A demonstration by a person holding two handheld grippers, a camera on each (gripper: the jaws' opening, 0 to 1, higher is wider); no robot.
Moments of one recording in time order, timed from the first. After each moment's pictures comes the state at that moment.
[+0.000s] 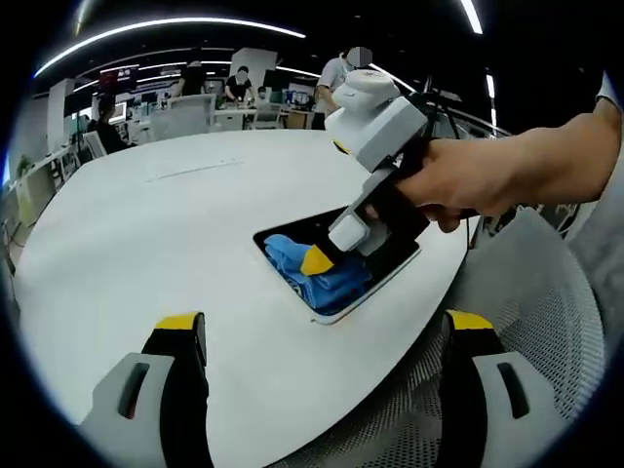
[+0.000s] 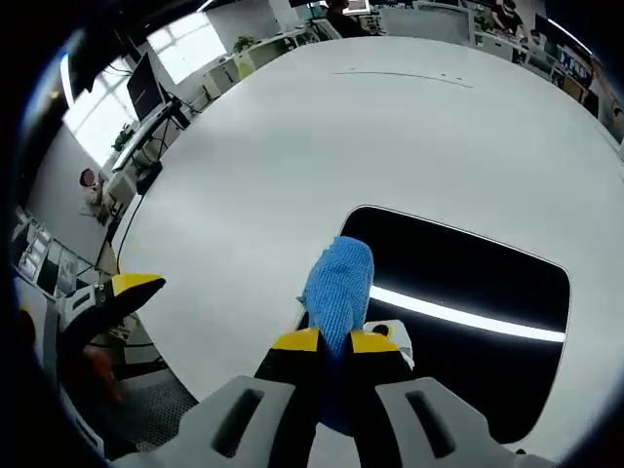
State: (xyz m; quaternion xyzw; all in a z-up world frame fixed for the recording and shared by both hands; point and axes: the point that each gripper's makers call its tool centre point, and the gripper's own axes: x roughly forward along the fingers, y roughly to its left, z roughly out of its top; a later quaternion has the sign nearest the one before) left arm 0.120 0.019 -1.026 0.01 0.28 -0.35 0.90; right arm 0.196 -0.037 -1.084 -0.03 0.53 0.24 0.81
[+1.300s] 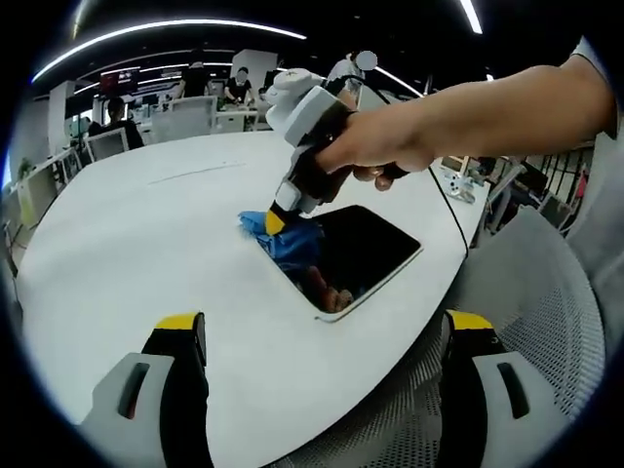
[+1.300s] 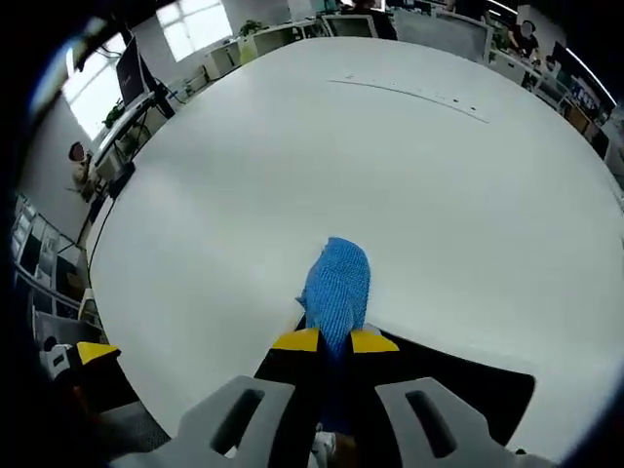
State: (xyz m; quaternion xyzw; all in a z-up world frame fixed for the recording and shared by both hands) left arm 0.118 0.023 -1.025 0.02 0.27 -0.35 0.90; right arm 0.278 -0.034 -1.084 -0.09 0.53 0.23 0.81
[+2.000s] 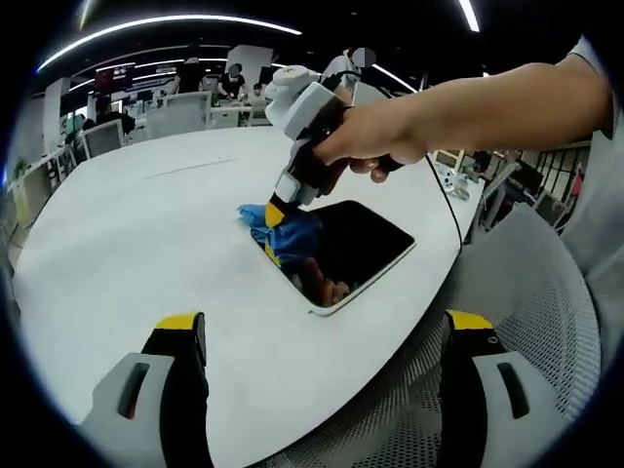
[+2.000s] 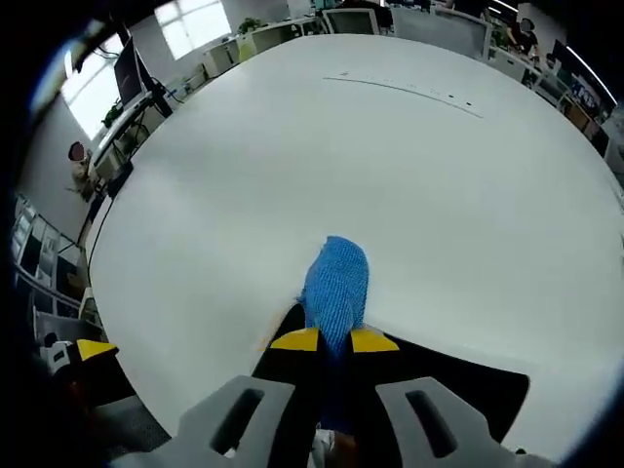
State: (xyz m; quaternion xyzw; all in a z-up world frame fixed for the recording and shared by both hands) left arm 0.111 0.024 -1.026 0.01 0.28 -0.36 0.89; right arm 0.278 -0.048 -1.088 -0.09 0.53 0.23 0.81
